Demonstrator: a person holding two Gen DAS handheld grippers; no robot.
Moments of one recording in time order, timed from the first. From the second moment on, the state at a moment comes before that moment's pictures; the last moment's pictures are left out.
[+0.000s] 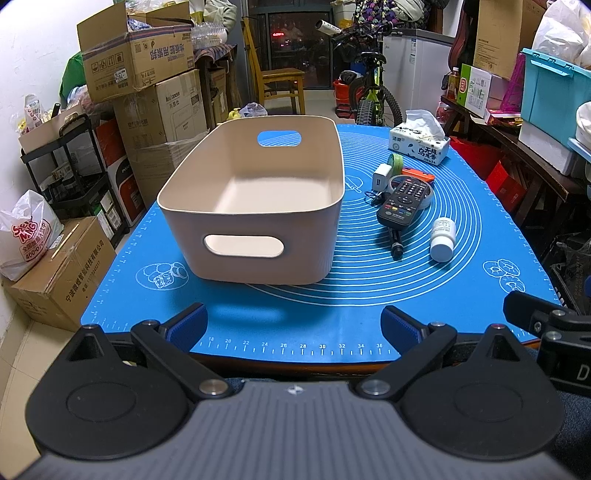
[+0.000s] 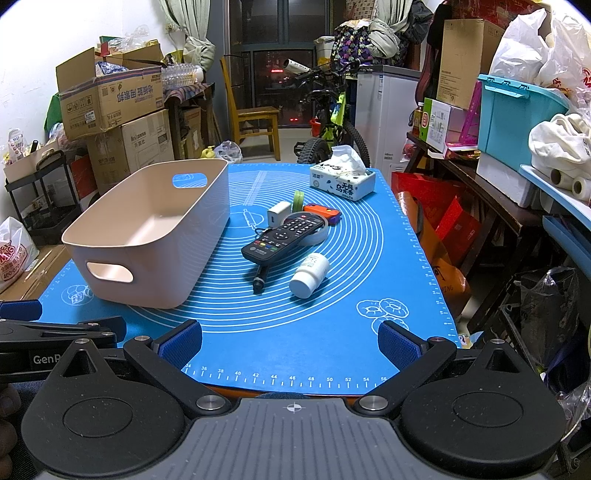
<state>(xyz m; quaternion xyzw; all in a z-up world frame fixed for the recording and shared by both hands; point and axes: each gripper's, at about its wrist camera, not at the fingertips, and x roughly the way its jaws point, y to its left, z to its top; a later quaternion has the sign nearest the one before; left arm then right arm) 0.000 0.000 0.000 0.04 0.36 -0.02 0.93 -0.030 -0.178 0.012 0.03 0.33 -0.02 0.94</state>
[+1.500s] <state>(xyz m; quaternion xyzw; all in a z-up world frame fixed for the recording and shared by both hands) 0.128 0.091 0.045 0.02 0.35 0.04 0.94 0.094 -0.212 0.016 0.06 0.33 -0.05 0.94</state>
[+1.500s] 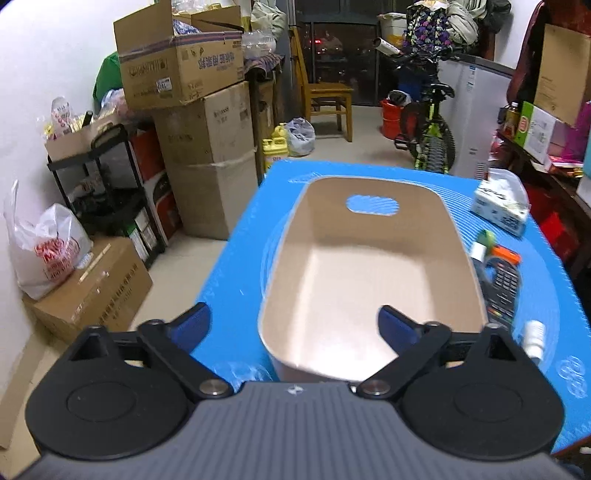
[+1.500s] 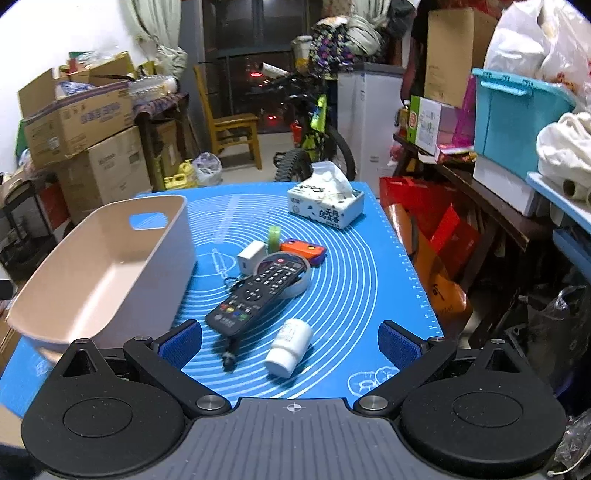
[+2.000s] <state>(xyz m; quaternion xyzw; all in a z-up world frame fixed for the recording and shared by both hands) 0.220 0.123 0.001 -0.02 0.43 0.01 0.90 0.174 -0.215 -0.054 0.06 0.40 -0.08 0.91</state>
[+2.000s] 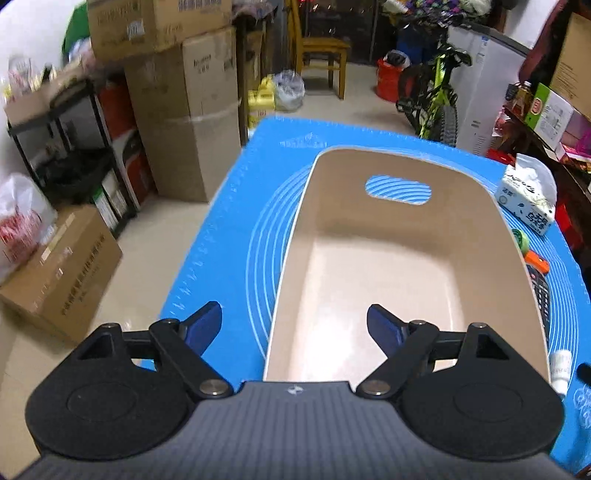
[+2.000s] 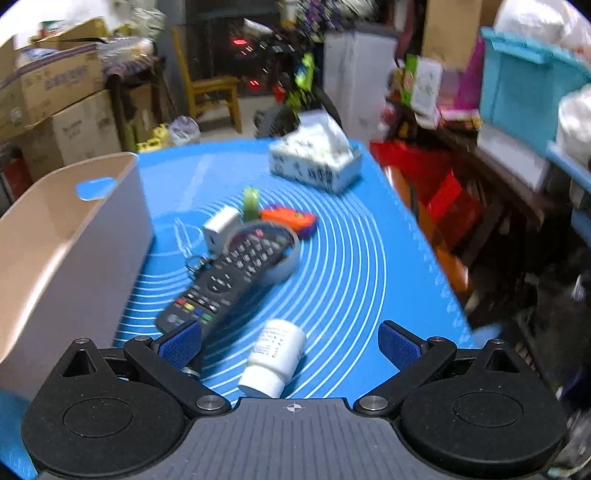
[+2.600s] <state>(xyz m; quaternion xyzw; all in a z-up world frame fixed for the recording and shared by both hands) 0.231 0.134 -0.030 0.01 0.52 0.01 0.85 0.201 -0.221 -0.108 0.07 0.46 -0.08 0.88</state>
